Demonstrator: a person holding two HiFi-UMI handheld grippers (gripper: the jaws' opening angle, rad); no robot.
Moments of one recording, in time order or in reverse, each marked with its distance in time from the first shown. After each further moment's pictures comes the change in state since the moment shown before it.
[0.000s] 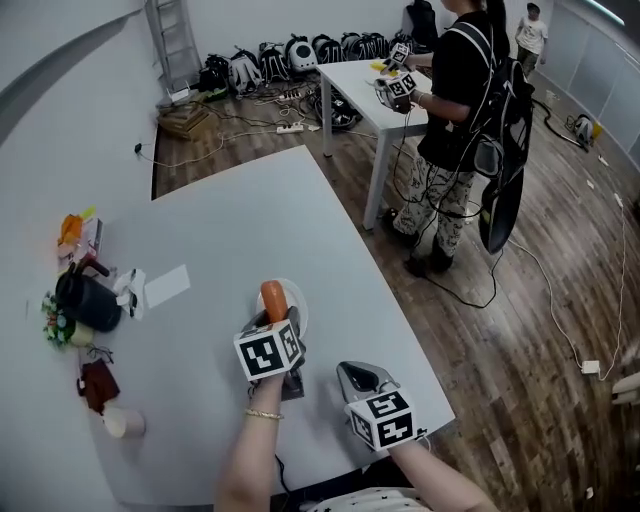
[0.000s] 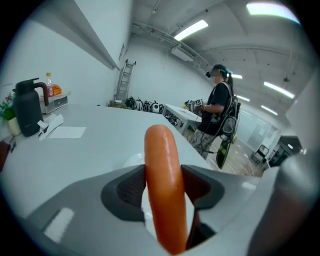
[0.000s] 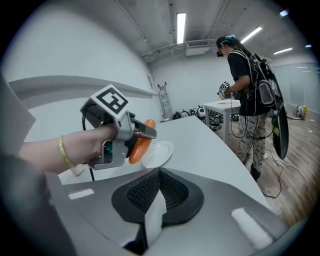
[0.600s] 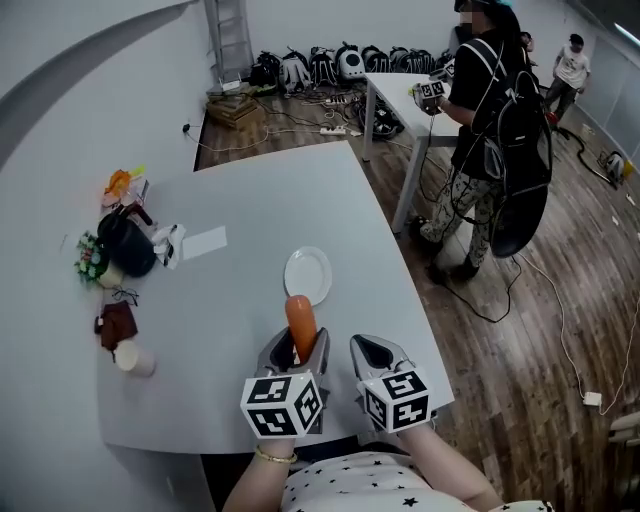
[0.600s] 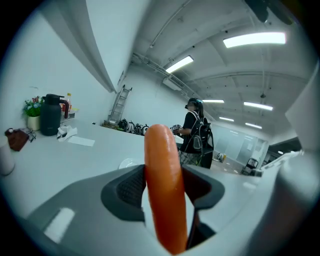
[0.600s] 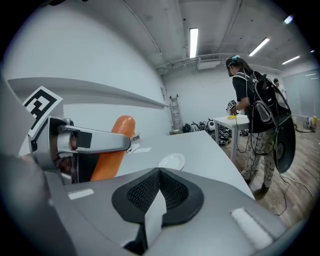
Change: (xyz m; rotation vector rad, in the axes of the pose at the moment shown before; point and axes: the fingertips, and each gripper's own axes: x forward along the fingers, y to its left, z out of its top) left arm -0.180 -0.056 -0.048 -0.009 -0.307 -0.122; right arm -0.056 0.039 0.017 -0.113 -0.134 0.078
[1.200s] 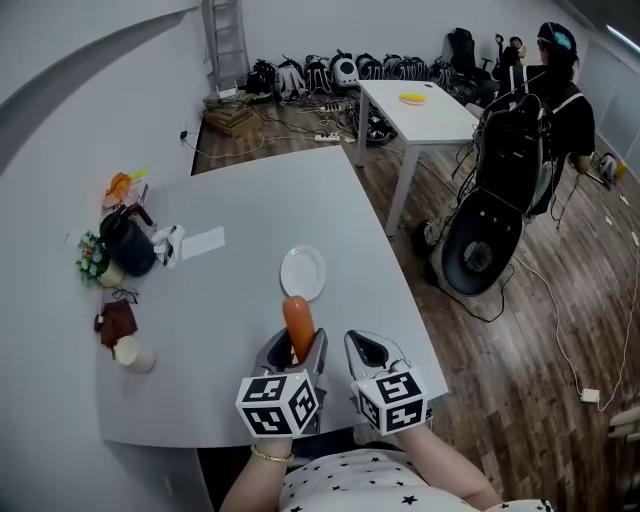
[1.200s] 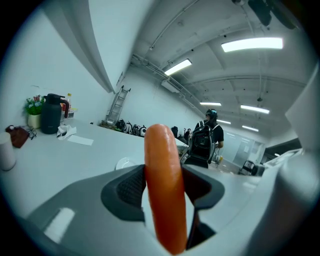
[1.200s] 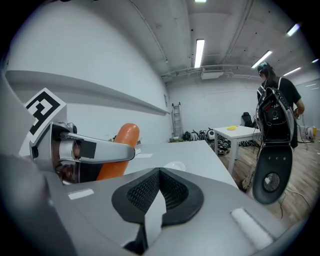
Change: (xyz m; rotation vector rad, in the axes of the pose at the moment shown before) left arm -0.025 -0.013 -0.005 -0.013 -0.018 -0.035; right arm -0.028 0.020 0.016 -0.064 -0.076 -0.020
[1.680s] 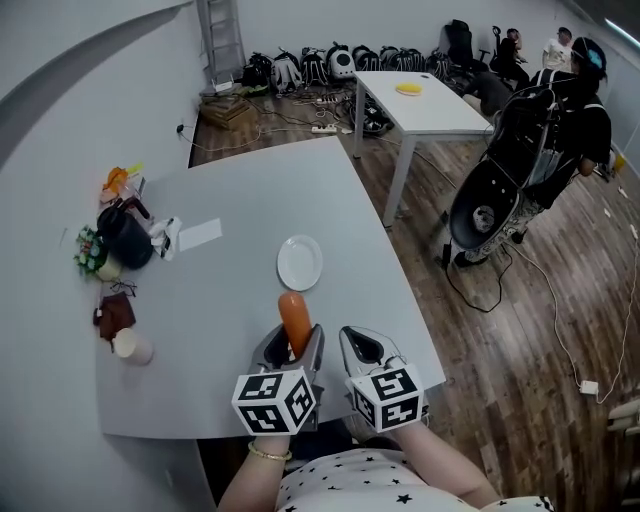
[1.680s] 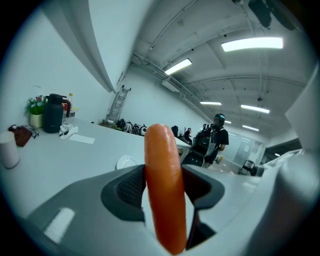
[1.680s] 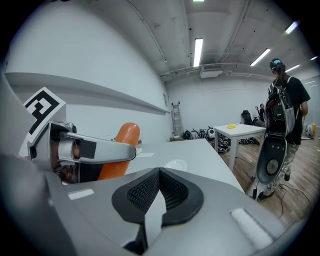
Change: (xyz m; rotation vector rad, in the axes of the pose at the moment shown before) left arm -0.011 -0.008 -0.004 0.000 0.006 0.000; right arm -0.011 0.007 -0.004 0.016 0.001 0.000
